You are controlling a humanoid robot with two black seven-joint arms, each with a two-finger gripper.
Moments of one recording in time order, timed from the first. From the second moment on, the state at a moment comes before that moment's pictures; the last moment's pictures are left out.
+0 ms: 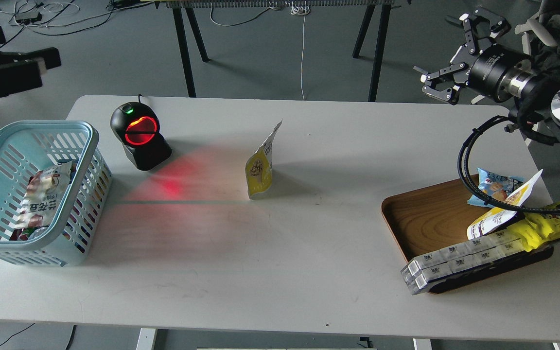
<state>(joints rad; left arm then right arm) -0.74 1.43 -0.78 -1.76 1.48 -0.32 -0.13 0.91 -0.50 0.83 0.82 0.21 0.23 -0.37</state>
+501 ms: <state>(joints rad) -0.83 0.76 -0.77 -1.73 1.64 -0.49 0.34 0.90 -0.50 0.83 0.76 0.21 0.23 -0.35</state>
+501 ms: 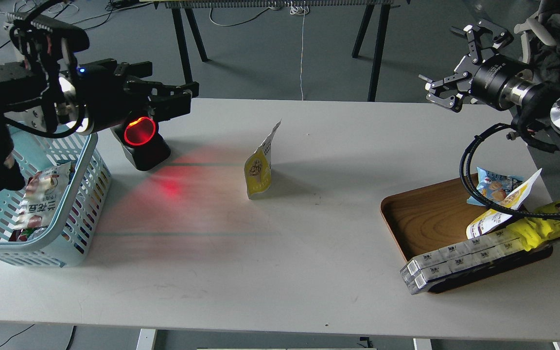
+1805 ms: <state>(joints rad) -0.88 0.17 -0.57 -1.30 1.92 -0.49 0.49 0.87 -0.50 0.82 0.73 0.05 0.23 -0.27</state>
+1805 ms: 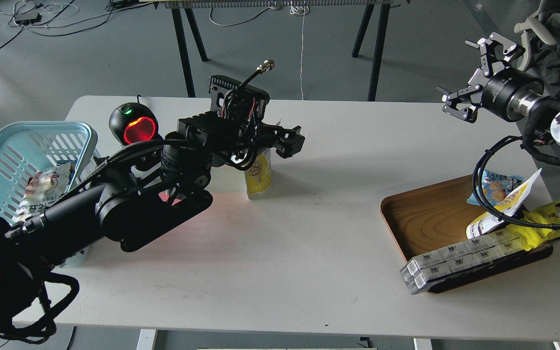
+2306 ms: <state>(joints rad) -0.88 0.18 -0.50 -1.28 1.94 -0.49 0.49 0.86 -0.49 0.82 0.73 0.05 0.23 -0.27</state>
